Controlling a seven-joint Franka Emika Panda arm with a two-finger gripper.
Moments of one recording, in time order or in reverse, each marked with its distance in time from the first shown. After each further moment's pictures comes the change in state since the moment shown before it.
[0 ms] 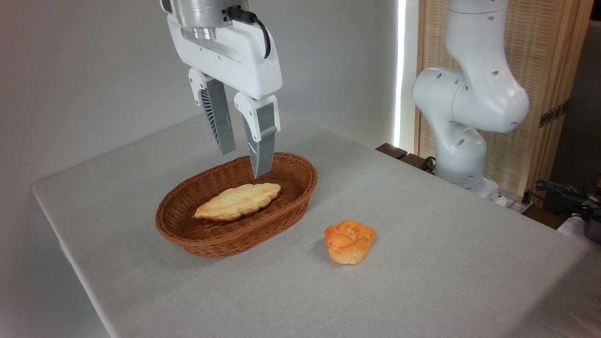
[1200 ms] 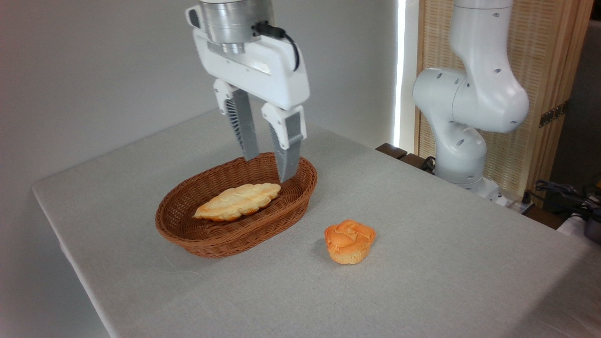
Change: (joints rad) arm 0.000 -0.123 0.014 -0.206 0.000 0.057 0.009
